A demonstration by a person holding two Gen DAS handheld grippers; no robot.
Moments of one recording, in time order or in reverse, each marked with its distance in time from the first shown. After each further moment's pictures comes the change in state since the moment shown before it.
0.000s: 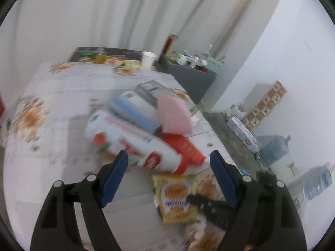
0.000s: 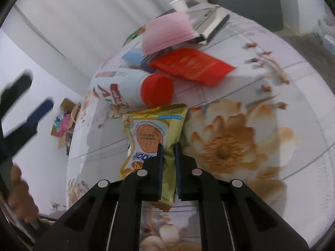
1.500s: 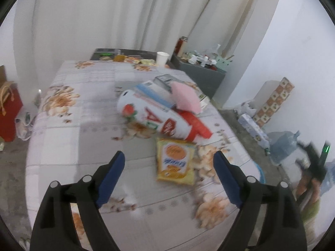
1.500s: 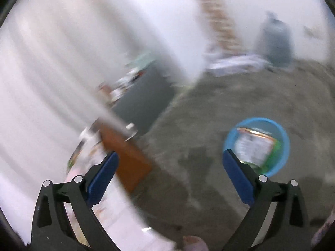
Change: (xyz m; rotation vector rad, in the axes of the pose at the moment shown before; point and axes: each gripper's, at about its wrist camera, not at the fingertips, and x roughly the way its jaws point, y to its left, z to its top) left arm -0.081 0.004 -0.075 -0.005 -0.036 0.125; right arm -0.237 -0.169 -0.005 0.352 -0.570 -0.264
